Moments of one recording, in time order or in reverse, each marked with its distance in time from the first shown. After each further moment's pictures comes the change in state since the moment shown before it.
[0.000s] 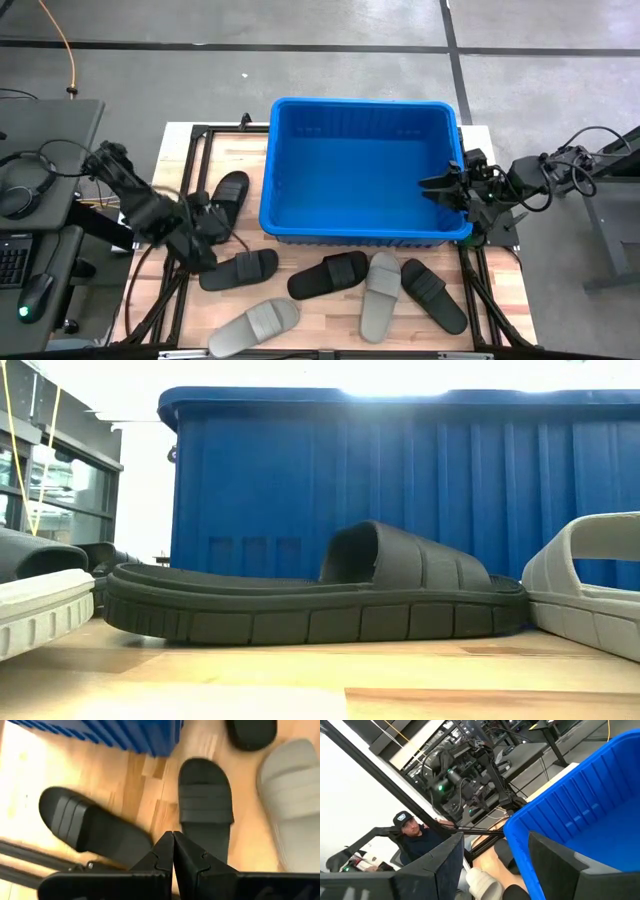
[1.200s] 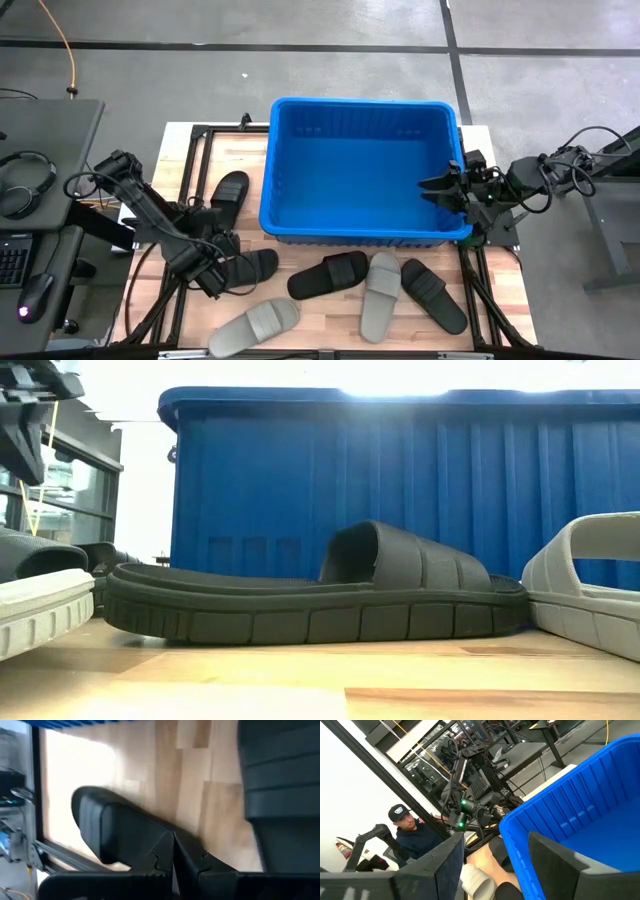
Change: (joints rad) left arm -0.079 0.150 -0.406 0.177 -0.174 0.024; right arm 0.000 0.000 0.000 -0.017 -0.007 -0.045
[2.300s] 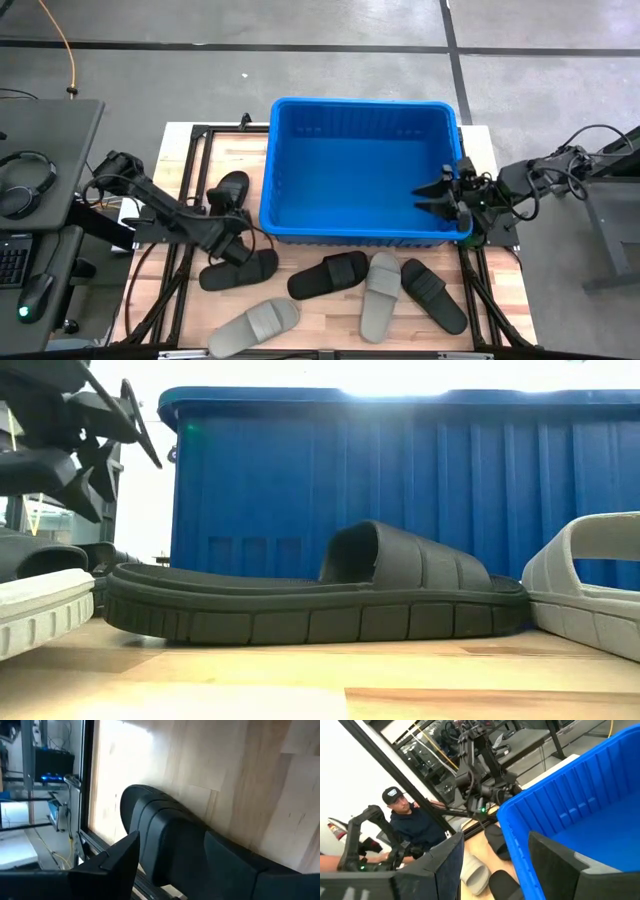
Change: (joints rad) left arm 0.307 0.005 -0.128 0.061 -0.166 0.130; right arm 0.000 0.046 -0.001 -0.016 -0.050 -0.024
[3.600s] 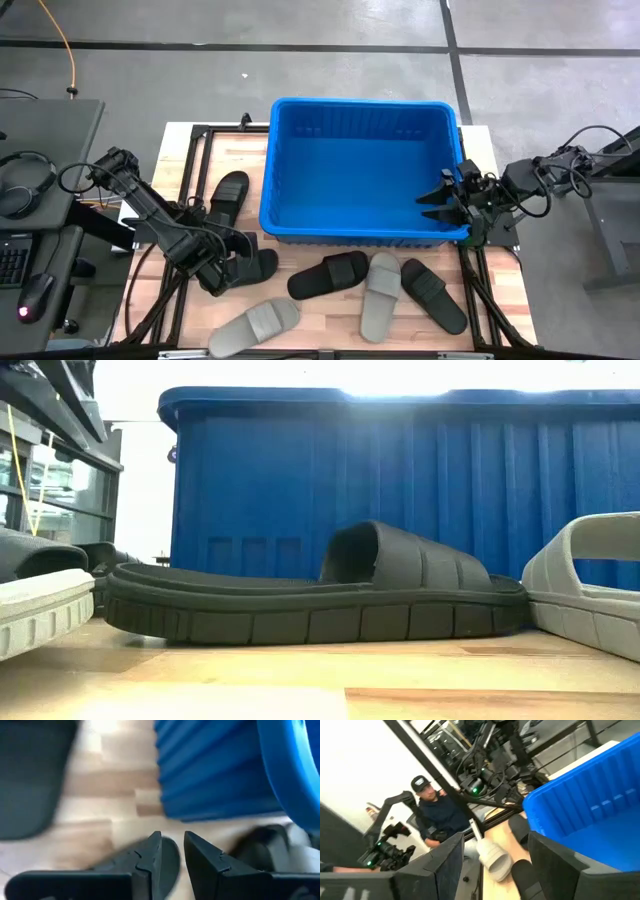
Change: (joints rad) left arm -0.256 -0.050 0.211 0.123 0.026 -1.537; right arm 0.000 -0.028 0.000 0.011 -0.151 -0.004
